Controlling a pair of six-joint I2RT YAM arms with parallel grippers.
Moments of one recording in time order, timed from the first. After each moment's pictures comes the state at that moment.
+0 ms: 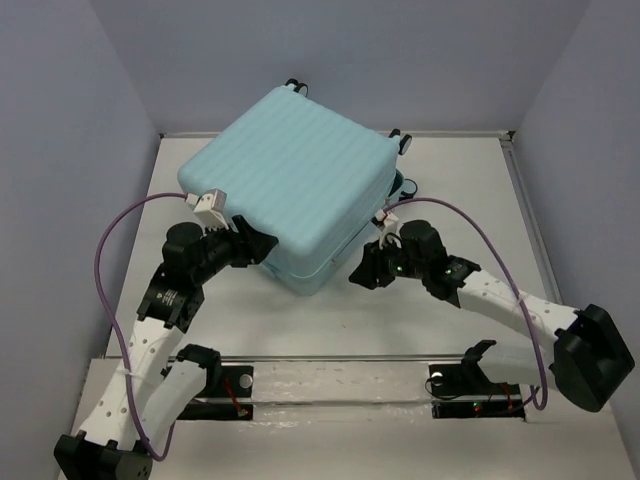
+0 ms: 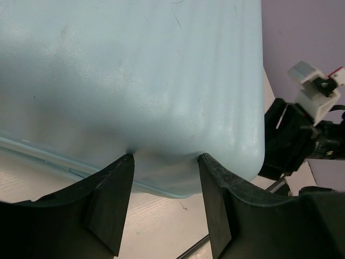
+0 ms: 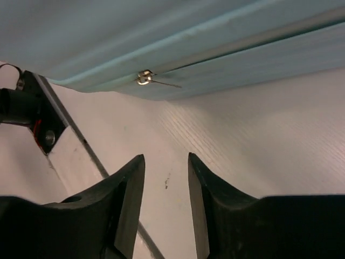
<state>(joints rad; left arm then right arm) -0.28 0.70 0.69 -0.30 0.34 -0.55 0.66 1.14 0.73 -0.11 -0.36 0.36</state>
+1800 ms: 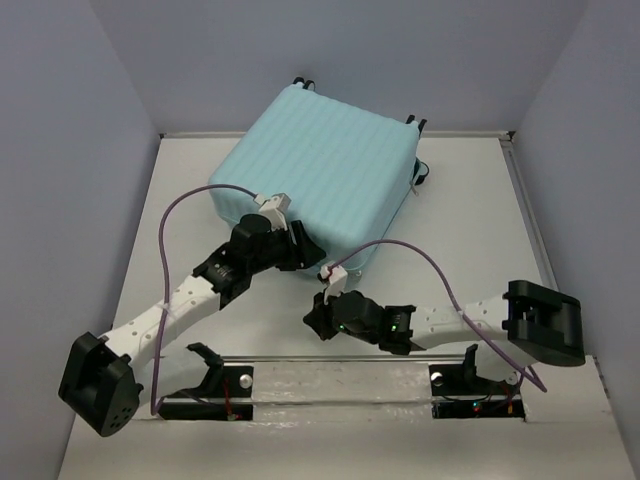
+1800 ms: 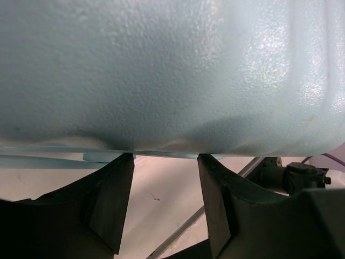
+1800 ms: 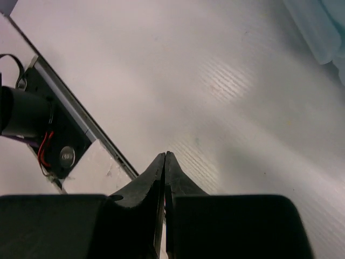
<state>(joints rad) -0.61 1.06 0.68 -0.06 0.22 -0.70 1.32 1.44 0.64 0.33 0.27 0.63</state>
